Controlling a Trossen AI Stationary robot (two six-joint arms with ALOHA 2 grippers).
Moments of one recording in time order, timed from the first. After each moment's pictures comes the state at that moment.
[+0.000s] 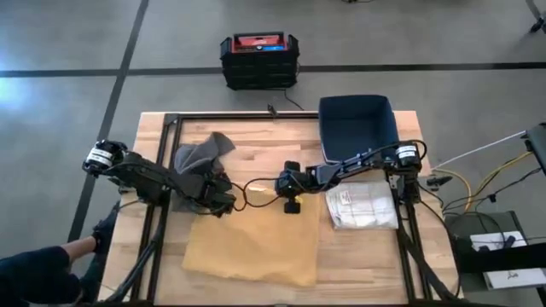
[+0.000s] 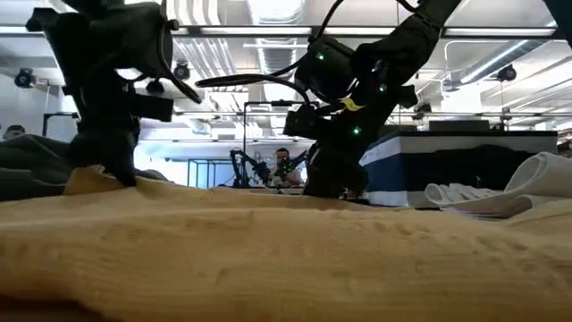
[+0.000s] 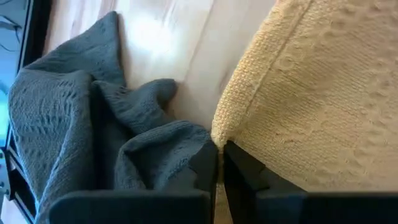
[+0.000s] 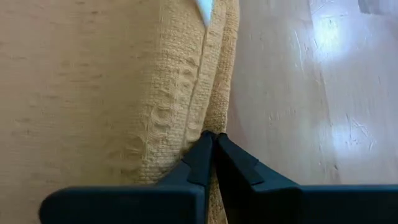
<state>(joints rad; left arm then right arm) -0.22 1.44 0.76 -0.87 -0.58 -0.61 -0.02 2.03 1.08 -0.07 0.11 -0.11</state>
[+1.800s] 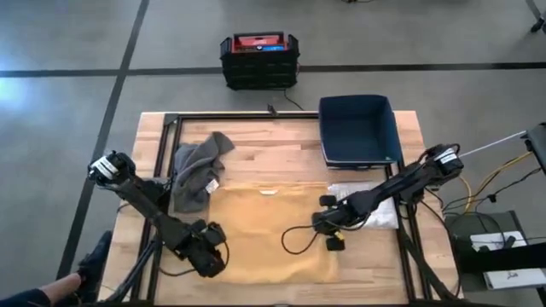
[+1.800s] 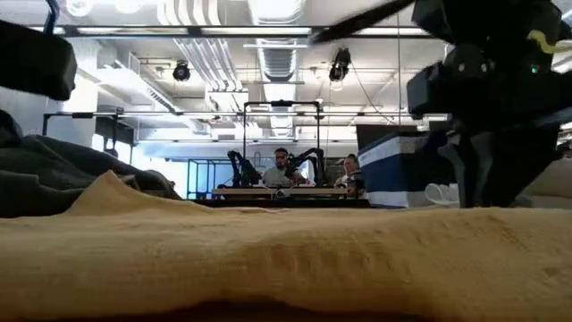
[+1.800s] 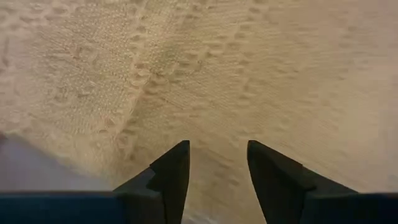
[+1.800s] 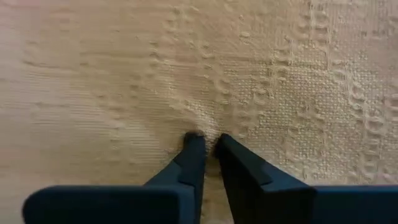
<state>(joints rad) -0.77 1.60 0.86 -0.56 -0.20 -1.31 0.36 1.67 0.82 -0.38 0.02 0.27</state>
